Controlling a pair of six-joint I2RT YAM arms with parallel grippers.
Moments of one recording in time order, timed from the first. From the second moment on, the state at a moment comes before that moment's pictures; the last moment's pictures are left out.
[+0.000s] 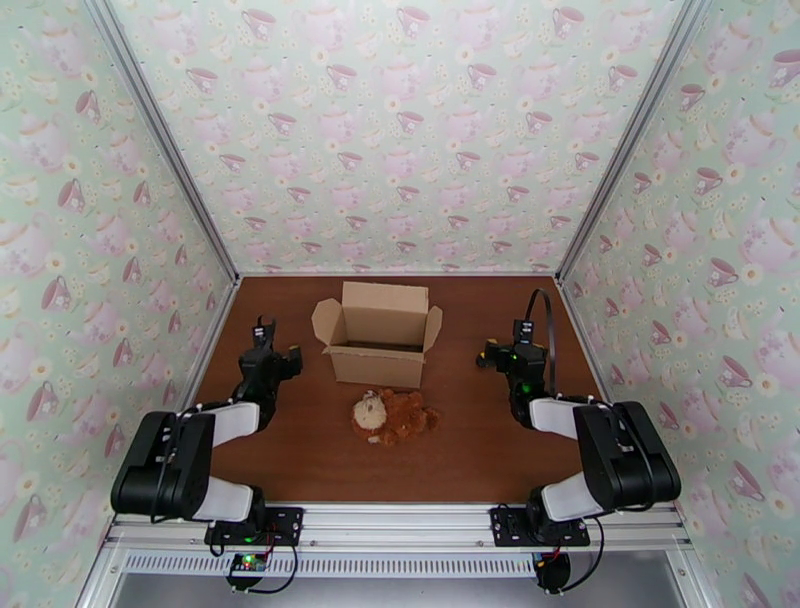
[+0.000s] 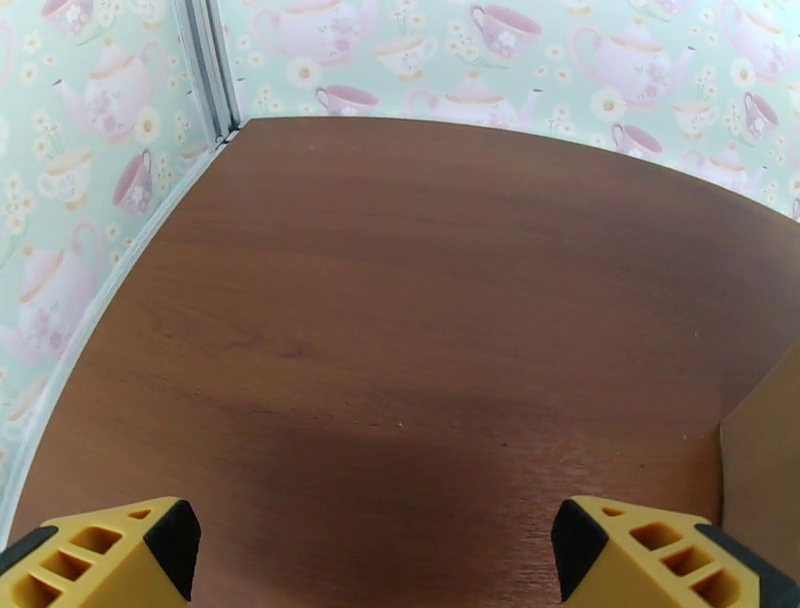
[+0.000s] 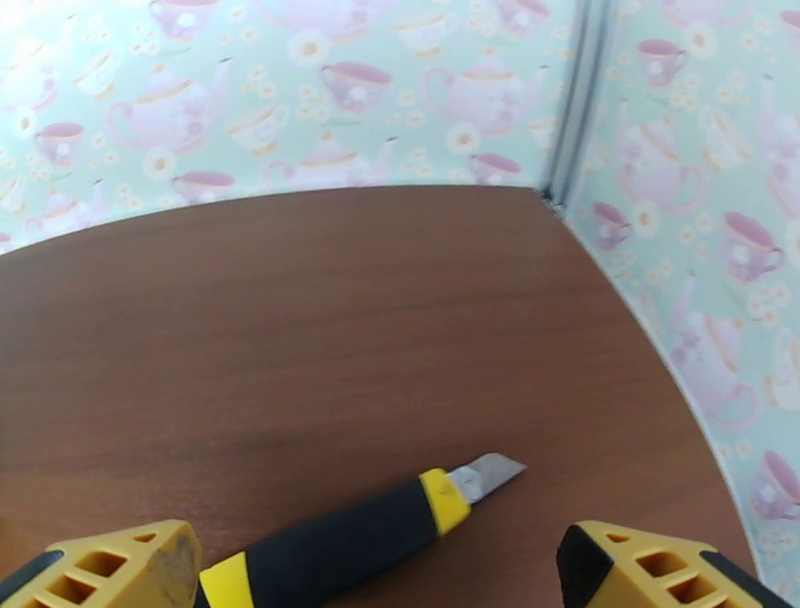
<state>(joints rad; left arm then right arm) -0.02 1.49 0.41 0.66 -0.21 -0.08 0.10 1.51 0.45 0.71 0.25 0.03</state>
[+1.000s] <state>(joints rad) -0.03 1.54 0.34 0.94 -0.18 -0.05 0.06 1.54 0.40 0.89 0.17 0.03</state>
